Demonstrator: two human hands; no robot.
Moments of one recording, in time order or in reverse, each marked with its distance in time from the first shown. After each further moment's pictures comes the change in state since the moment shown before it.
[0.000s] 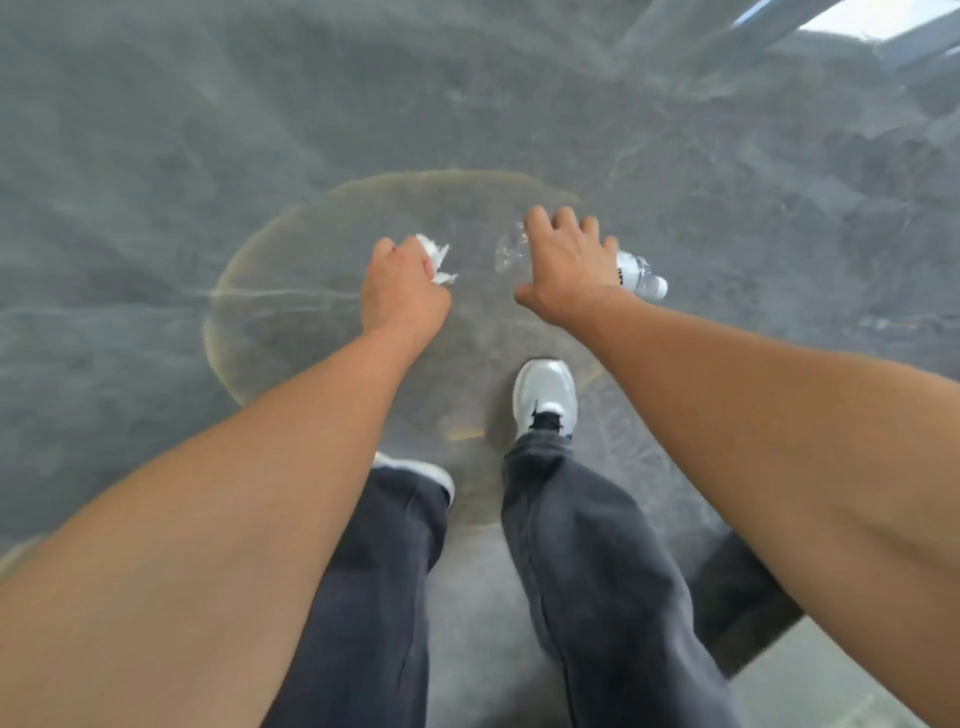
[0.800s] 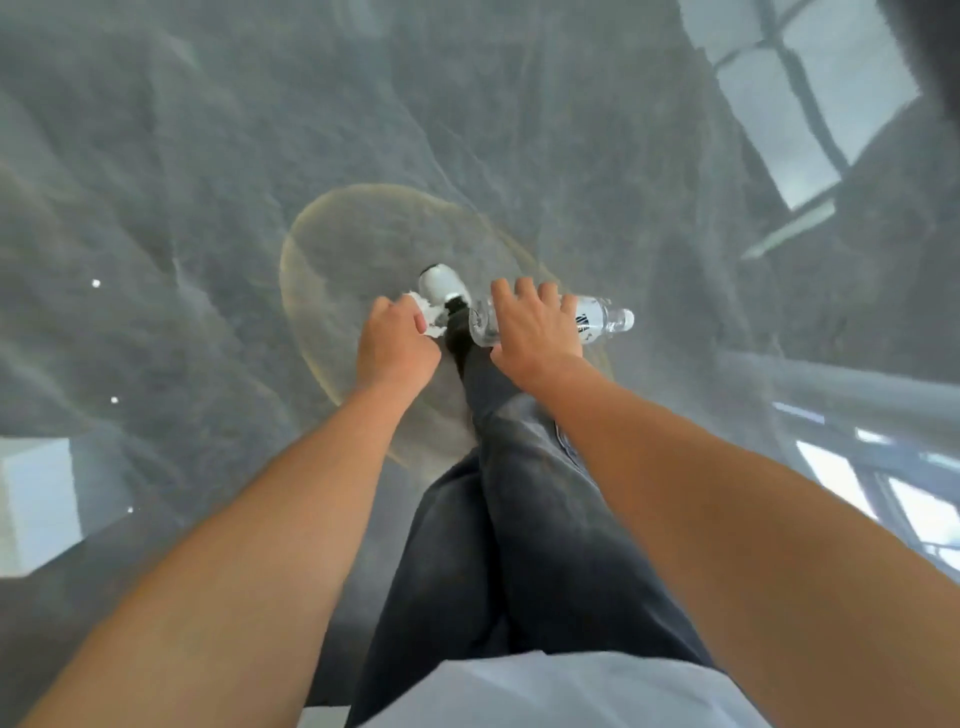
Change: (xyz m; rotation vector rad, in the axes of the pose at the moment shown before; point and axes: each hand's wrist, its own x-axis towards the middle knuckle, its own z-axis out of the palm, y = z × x) left_hand -0.353 -0.327 -0.360 -0.468 0.418 -0.622; right_hand -0.345 -0.511 -0.068 -0.649 0.028 -0.819
